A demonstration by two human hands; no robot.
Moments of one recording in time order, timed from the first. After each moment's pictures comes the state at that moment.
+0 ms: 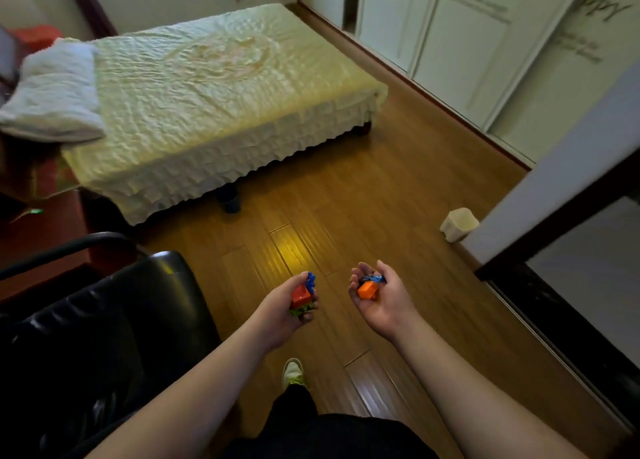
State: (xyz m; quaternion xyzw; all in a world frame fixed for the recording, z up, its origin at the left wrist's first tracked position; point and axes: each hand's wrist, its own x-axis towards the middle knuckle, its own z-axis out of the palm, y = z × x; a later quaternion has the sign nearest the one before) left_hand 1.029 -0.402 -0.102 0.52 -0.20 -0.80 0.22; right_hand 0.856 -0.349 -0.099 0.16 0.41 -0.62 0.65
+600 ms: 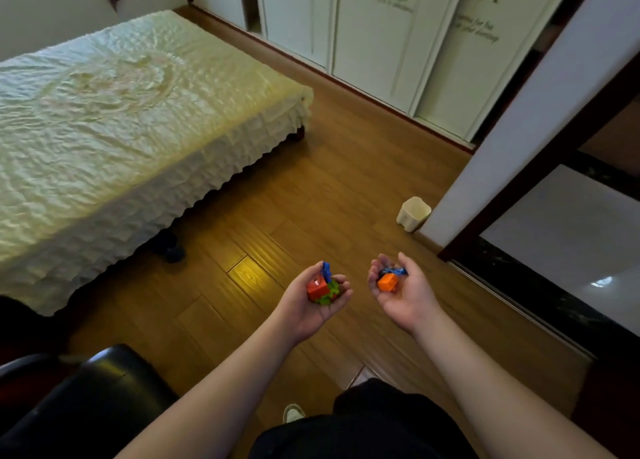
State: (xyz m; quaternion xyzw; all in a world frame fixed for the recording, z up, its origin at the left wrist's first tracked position) left_hand 0.919 -0.547 -0.107 0.38 -0.09 -0.91 0.11; right_hand 0.774 -0.444 -0.088 0.24 0.39 -0.73 0.52
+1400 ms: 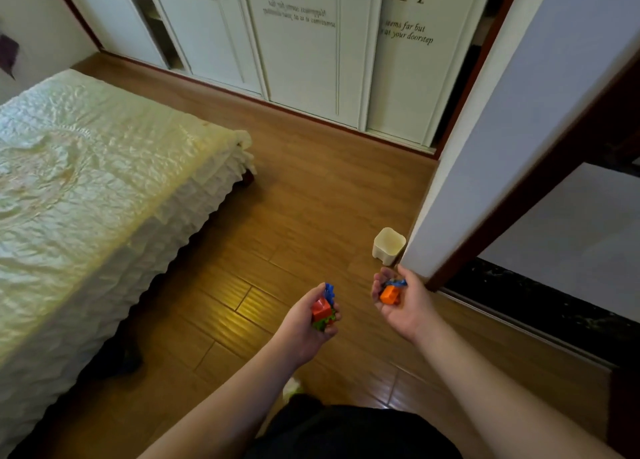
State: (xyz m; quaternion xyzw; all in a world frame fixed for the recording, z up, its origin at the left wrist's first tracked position) left_hand 0.619 -0.692 -0.120 0.48 -0.27 -0.84 0.01; right_hand 0.486 -0.572 -0.119 0.32 0.37 -0.76 0.43
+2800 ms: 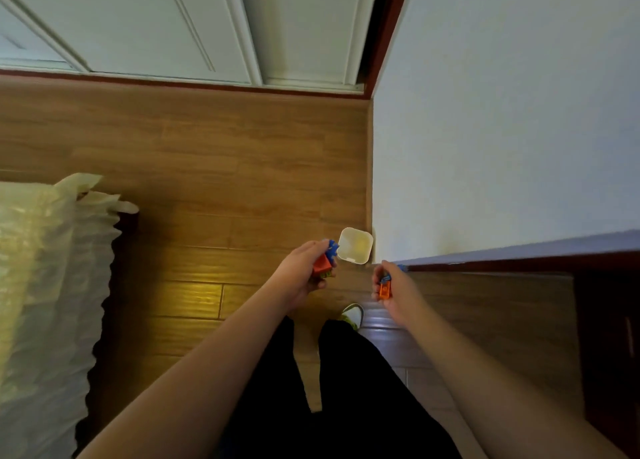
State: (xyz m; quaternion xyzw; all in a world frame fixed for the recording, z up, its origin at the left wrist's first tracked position) left_hand 0.149 -0.938 -0.239 0.39 -0.48 -0.74 -0.27; right_hand 0.135 -0.745 -0.291 0.45 0.51 -0.64 0.34
